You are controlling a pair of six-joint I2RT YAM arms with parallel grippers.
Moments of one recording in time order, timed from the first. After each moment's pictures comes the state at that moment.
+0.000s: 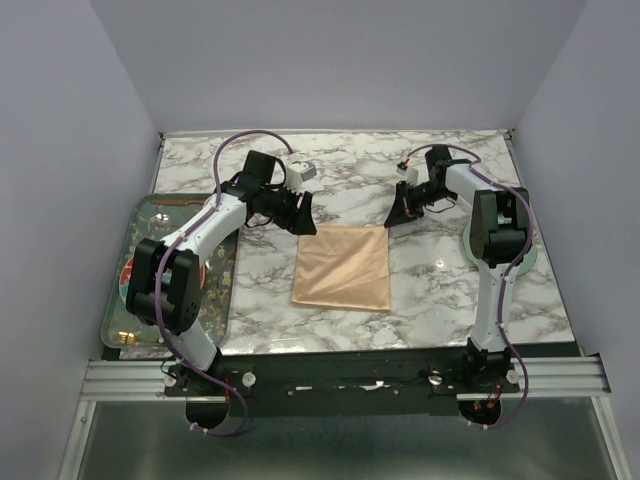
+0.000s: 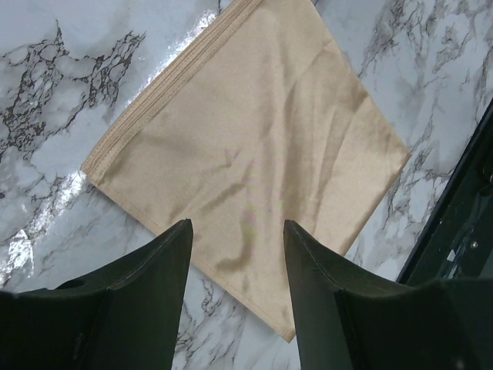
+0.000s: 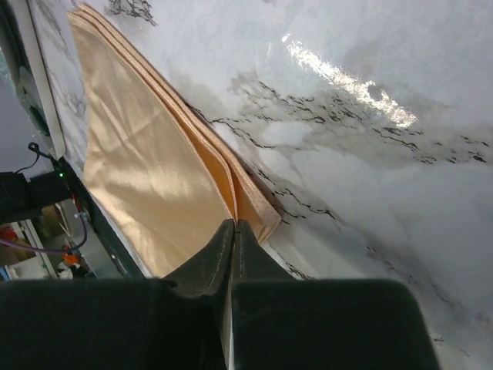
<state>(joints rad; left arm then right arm) -0.34 1.66 1.25 -0.48 0.68 0.11 0.10 2.25 1.68 -0.81 -0.85 -0.08</state>
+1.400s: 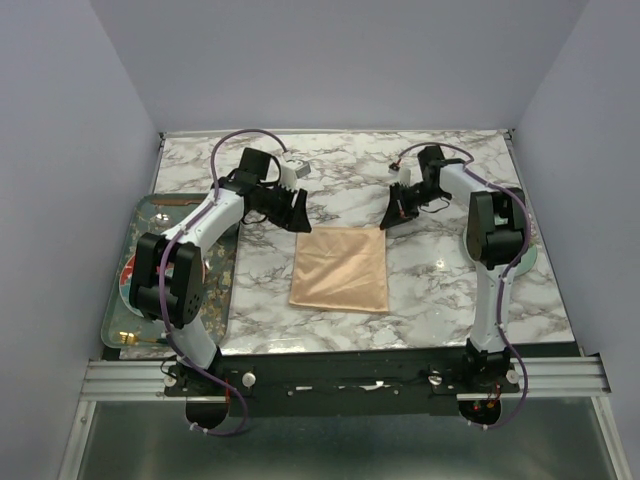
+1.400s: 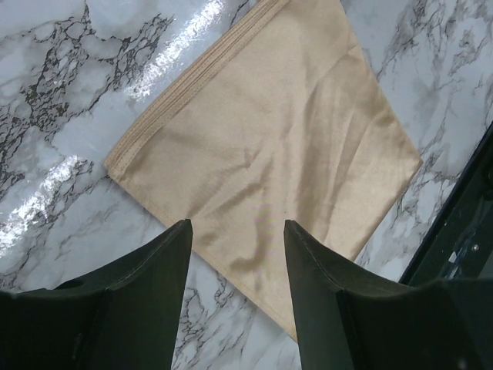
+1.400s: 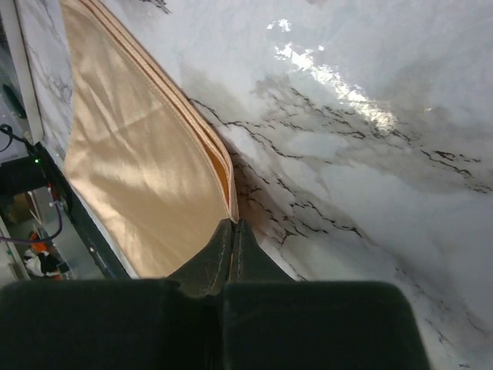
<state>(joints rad) -0.30 1.71 1.28 -0.52 0.68 0.12 0.15 2.24 1.68 -0.81 -0.82 -0.13</state>
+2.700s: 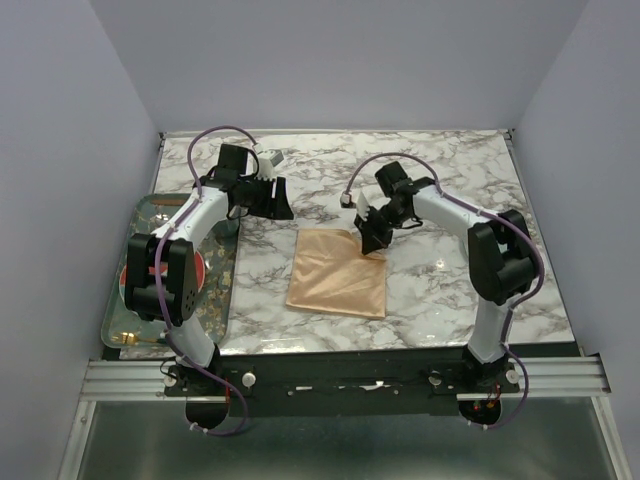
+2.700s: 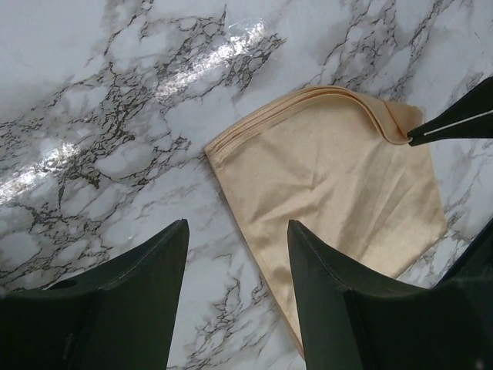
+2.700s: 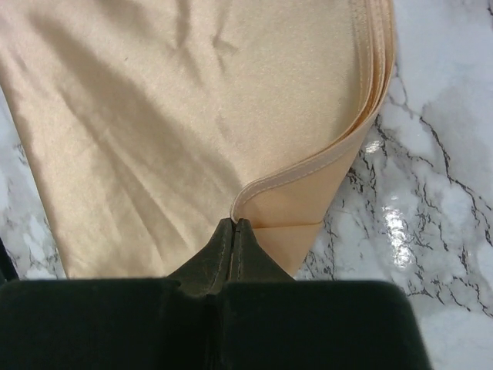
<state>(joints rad) -0.17 1.71 1.28 -0.46 0.59 -0.02 0.44 1.92 1.40 -0.74 -0.62 -0.66</state>
